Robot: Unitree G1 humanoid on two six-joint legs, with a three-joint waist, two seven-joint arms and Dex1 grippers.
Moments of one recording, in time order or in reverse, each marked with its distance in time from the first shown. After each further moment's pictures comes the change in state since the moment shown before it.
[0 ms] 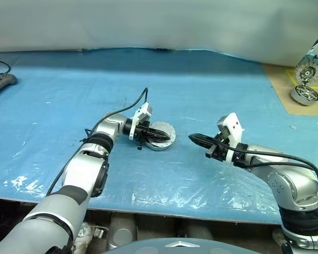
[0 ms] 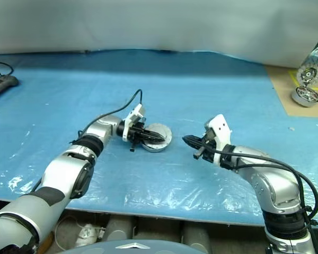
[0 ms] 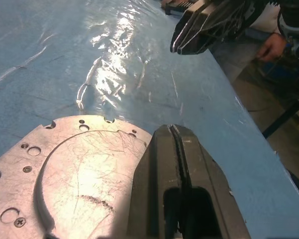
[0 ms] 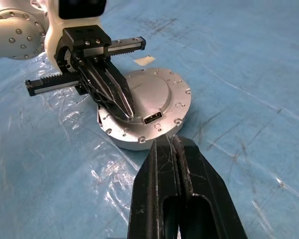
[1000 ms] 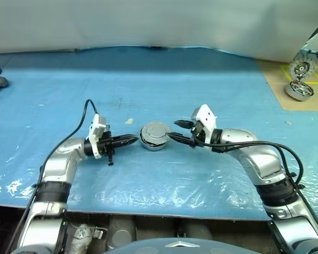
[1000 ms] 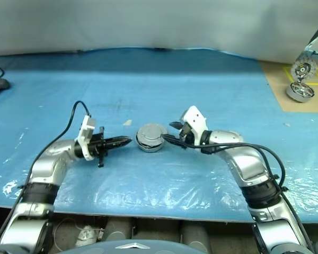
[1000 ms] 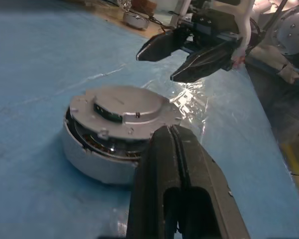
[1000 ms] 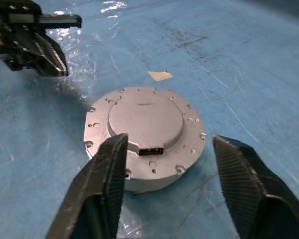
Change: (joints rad) left arm 0.710 0.253 0.185 -1.032 -0.347 0.343 0.301; right arm -0.300 0.034 0.302 0.350 -0.220 -0.303 0.125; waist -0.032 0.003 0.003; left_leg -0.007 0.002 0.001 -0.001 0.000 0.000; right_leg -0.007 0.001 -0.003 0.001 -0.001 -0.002
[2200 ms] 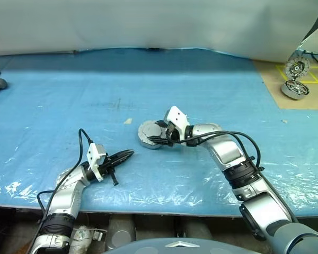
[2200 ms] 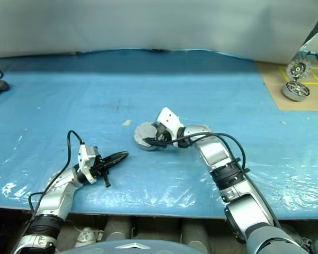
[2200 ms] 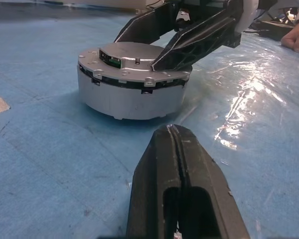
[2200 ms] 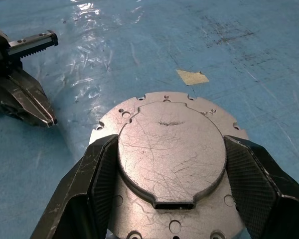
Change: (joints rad) left arm 0.192 -0.106 -0.020 0.155 0.071 -0.489 0.147; right arm -0.159 0.211 0.110 0.314 -0.208 -0.125 0.074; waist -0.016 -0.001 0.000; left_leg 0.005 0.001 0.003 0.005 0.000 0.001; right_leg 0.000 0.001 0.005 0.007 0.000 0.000
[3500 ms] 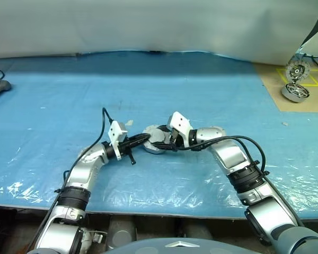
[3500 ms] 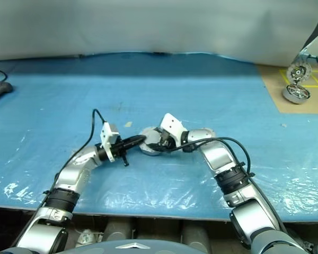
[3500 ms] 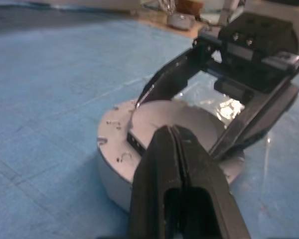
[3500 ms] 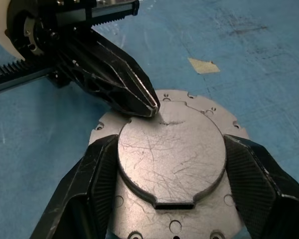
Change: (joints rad) left arm -0.261 -0.035 -0.132 0.044 0.060 0.189 0.149; right arm 0.052 -0.045 0.013 -0.016 -0.035 -0.026 0.052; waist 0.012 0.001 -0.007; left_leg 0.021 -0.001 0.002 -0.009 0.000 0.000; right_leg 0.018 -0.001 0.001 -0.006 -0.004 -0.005
